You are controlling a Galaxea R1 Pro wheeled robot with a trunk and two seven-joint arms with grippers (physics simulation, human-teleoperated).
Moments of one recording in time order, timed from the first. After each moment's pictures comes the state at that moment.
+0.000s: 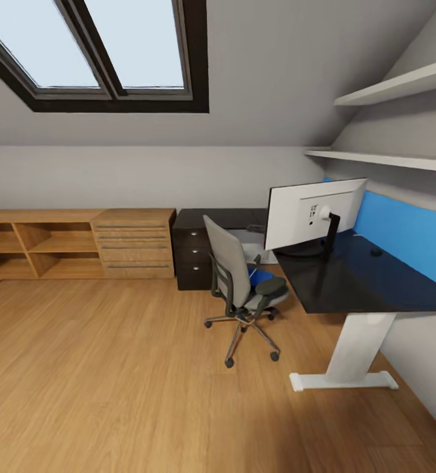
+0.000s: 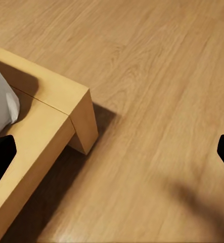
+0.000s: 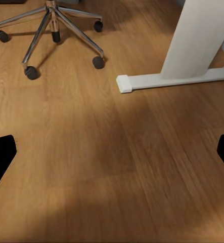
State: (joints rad) left arm 0.04 -0.02 0.27 -0.26 0.22 -0.79 0.06; right arm -0.07 0.06 0.00 -0.17 0.05 -0.93 -0.28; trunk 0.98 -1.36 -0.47
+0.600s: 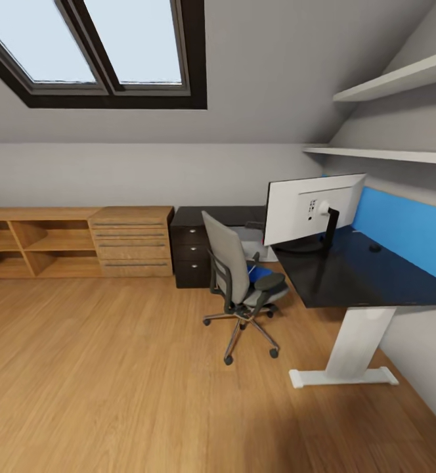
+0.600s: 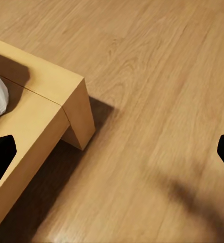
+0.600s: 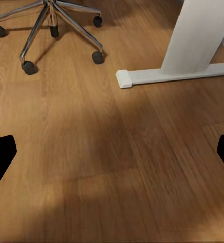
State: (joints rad) left arm 0.04 -0.02 0.27 -0.25 0.21 -0.78 0.06; right arm -0.07 0.06 0.00 -0.17 0.05 -0.93 -0.28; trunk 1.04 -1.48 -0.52
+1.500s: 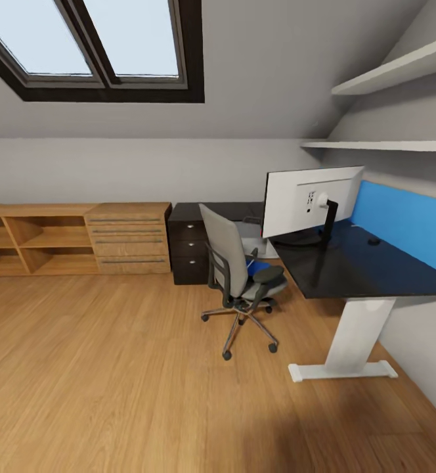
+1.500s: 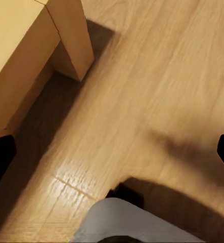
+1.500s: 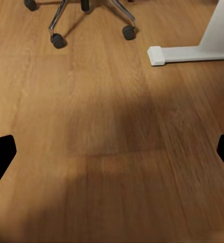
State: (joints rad) left arm 0.04 -0.02 0.27 -0.22 0.21 -0.55 0.06; right arm -0.07 0.05 0.00 -0.17 0.04 -0.87 -0.12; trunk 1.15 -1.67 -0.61
